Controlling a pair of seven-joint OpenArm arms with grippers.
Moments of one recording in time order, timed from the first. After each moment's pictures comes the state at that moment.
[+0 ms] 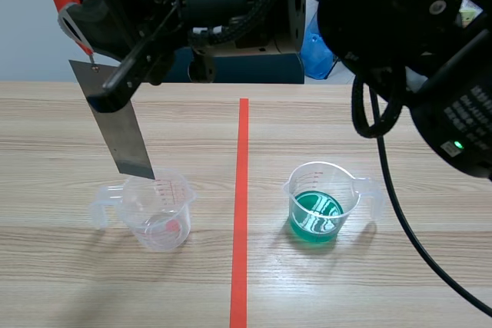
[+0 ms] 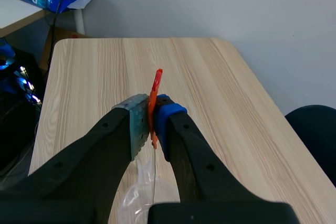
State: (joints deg) left arm 80.4 -19.1 -33.8 111.5 5.1 -18.6 -50.4; right arm 22.5 18.8 -40.1 109.8 33.9 29.2 -26.1
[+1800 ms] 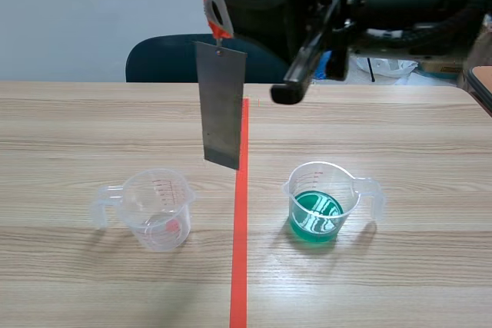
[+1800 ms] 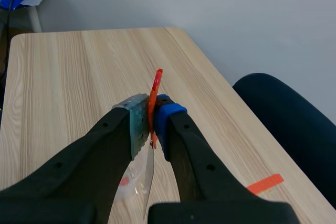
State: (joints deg) left arm 80.4 -19.1 -33.8 111.5 5.1 -18.7 -50.5; right arm 10.0 40.6 -25.6 117.9 37.9 29.2 -13.1
